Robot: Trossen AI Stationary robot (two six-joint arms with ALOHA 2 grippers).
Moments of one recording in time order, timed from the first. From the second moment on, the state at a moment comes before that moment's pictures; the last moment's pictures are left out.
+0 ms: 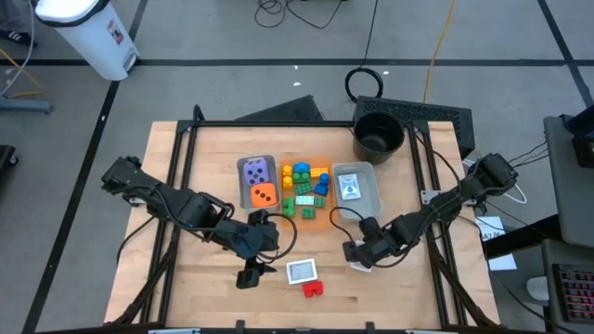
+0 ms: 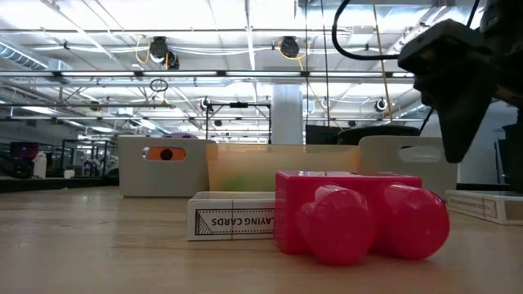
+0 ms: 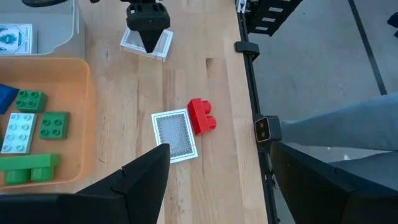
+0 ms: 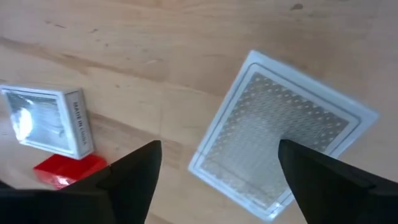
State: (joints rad) left arm -0.46 1.61 1.69 -0.89 -0.05 -0.45; right arm 0.53 1.50 0.82 -0.47 0.07 1.92
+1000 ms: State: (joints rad) left arm -0.46 1.61 1.69 -0.89 -0.05 -0.46; right arm 0.46 1.50 0.77 -0.60 -0.02 1.25
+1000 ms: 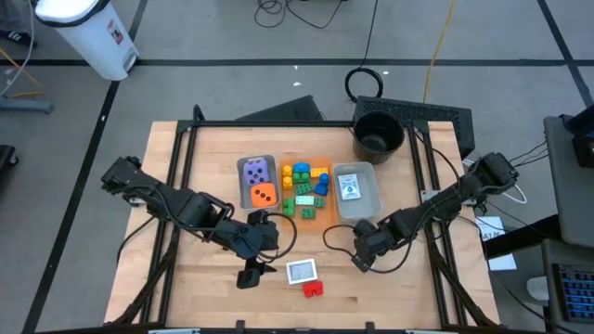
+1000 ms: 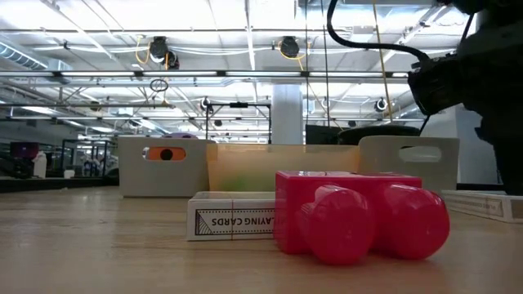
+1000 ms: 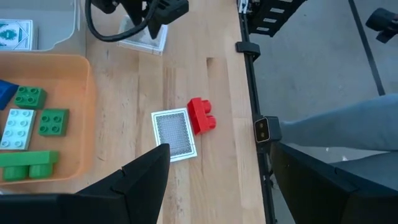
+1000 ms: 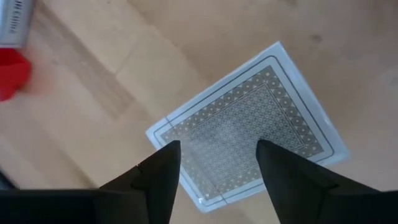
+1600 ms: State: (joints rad) left arm -0.46 1.61 1.69 -0.89 -0.11 -0.52; right arm 0.44 1.47 0.77 -0.66 0.11 0.84
